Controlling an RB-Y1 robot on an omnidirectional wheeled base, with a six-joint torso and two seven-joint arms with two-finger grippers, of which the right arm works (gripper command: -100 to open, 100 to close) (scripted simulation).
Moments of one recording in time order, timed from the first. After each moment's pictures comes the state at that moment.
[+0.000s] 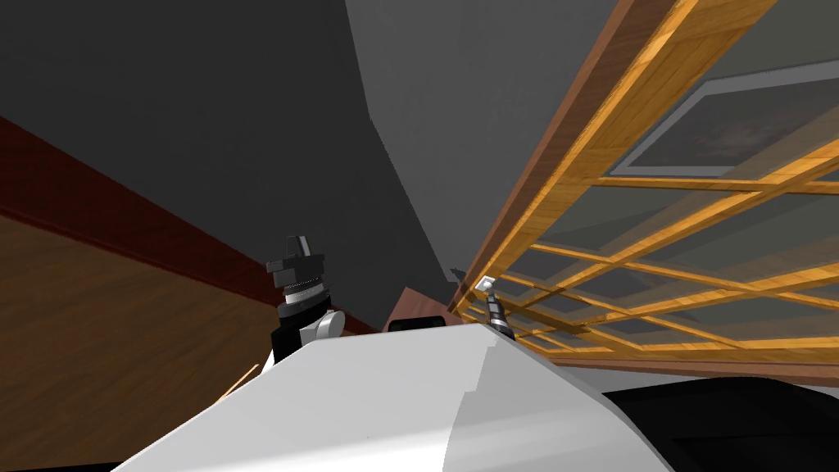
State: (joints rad) arm 0.35 -0.24 -0.05 -0.92 -0.42 -0.93 0.69
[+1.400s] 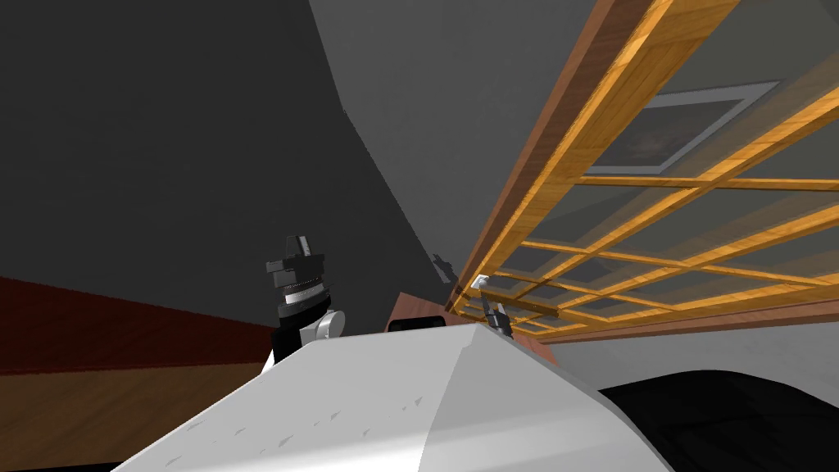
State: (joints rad) arm 0.46 -0.25 -0.03 -0.95 -0.28 -1.03 1.04
